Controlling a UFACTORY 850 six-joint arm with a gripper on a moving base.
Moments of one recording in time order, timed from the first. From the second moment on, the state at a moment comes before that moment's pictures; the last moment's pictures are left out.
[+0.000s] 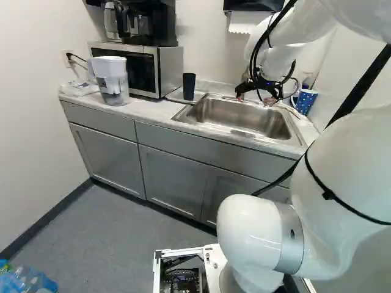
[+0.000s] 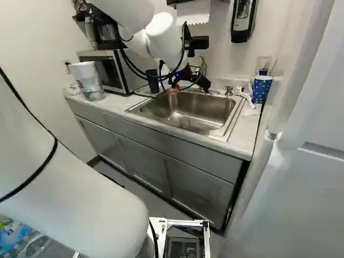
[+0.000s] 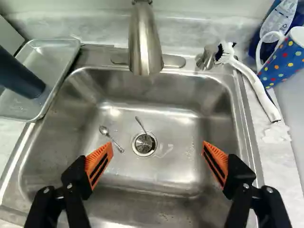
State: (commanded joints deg) arm -20.5 10.2 -51.0 0.1 -18.6 0.6
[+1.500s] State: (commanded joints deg) arm -20.5 10.2 -51.0 0.1 -18.7 0.6
